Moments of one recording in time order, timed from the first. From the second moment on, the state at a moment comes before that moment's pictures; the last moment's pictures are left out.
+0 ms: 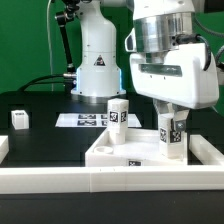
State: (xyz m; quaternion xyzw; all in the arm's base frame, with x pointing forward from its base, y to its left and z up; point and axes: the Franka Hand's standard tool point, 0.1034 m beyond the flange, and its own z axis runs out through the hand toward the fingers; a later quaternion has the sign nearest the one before) arm 0.612 0.075 0.077 -0.78 0.63 0.02 0.07
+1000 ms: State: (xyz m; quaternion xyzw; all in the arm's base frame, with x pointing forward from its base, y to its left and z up) arm 0.614 0.078 0.078 -0.83 0.55 0.02 0.07
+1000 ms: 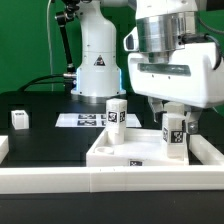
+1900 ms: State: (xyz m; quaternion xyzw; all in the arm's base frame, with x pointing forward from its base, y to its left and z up) arm 0.612 0.079 0.078 -0.98 0.18 -0.01 0.05
